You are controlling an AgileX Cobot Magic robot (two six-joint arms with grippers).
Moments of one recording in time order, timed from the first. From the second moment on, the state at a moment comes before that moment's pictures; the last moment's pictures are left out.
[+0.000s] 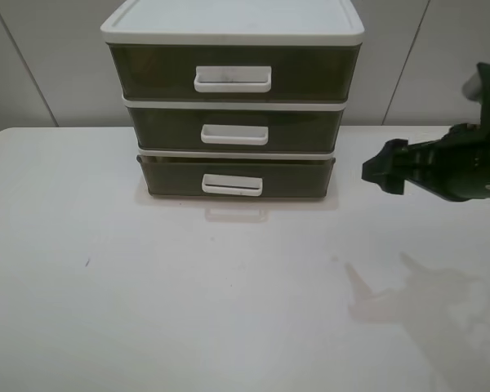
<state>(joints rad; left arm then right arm) -0.03 -0.01 -0.50 -0.05 1.06 0.11 0.29 1.21 -0.50 0.09 0.15 0.16</state>
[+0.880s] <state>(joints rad) -0.03 -0.01 -0.50 -0.05 1.06 0.11 0.17 0.18 -0.66 -0.01 0.99 0.12</state>
